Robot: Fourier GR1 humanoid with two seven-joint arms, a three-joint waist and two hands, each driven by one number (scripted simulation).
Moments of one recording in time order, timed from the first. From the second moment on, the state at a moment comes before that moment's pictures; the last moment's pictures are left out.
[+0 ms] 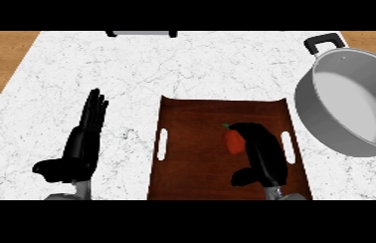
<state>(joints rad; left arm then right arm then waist) 0.00 0.15 -0.17 -1.59 0.11 0.27 -0.13 -0.03 -0.06 0.35 -1.48 1.16 -0.20 0.19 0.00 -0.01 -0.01</state>
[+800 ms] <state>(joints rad) -0.01 0.14 -0.12 -1.57 0.10 0.22 -0.14 -0.14 -0.02 0.14 -1.41 1.24 -0.32 0.32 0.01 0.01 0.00</state>
